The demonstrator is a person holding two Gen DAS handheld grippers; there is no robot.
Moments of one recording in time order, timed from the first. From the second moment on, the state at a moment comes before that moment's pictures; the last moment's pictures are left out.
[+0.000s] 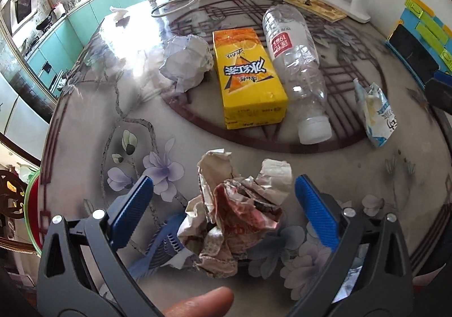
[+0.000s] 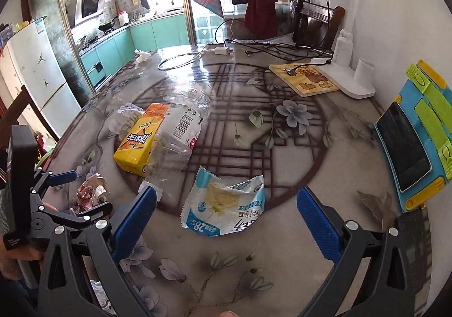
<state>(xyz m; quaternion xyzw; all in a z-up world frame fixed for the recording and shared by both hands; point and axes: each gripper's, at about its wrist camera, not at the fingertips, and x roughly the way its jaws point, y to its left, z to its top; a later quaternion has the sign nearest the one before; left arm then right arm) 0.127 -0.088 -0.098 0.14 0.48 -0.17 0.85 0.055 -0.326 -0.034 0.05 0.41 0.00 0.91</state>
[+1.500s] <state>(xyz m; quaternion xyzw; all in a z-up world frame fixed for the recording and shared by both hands) 0.124 -0.071 -0.084 0.13 0.47 -0.19 0.85 0.103 -0.320 -0.106 0.05 0.48 -0.03 0.87</state>
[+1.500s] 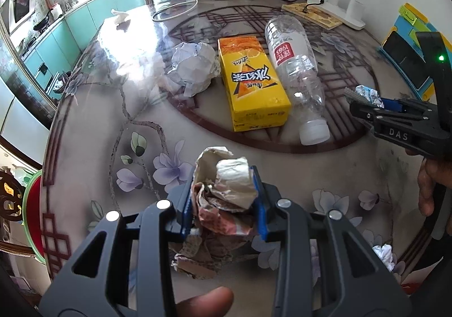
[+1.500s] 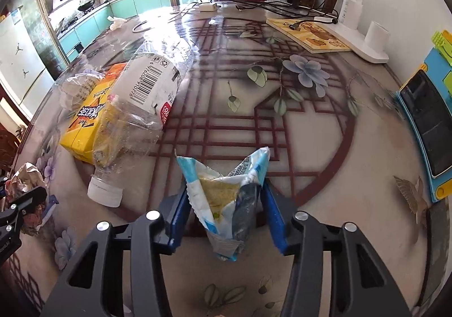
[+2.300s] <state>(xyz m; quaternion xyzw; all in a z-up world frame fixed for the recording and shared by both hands) 0.133 0.015 -0.006 0.05 0.40 -0.13 0.90 0.063 -0.227 -0.020 -0.04 0.38 0.04 0.92</state>
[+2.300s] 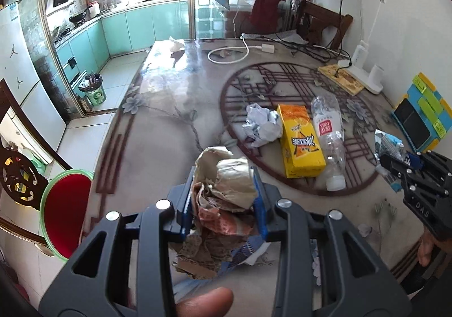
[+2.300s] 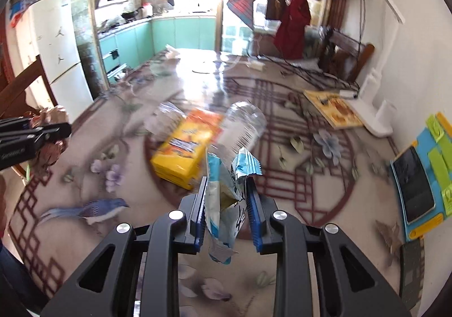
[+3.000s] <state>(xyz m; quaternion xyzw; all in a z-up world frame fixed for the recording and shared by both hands) 0.144 0.169 0.054 -0.02 0.34 0.00 0.94 0.094 -0.062 0.022 -0.05 0.35 0.17 0.92</state>
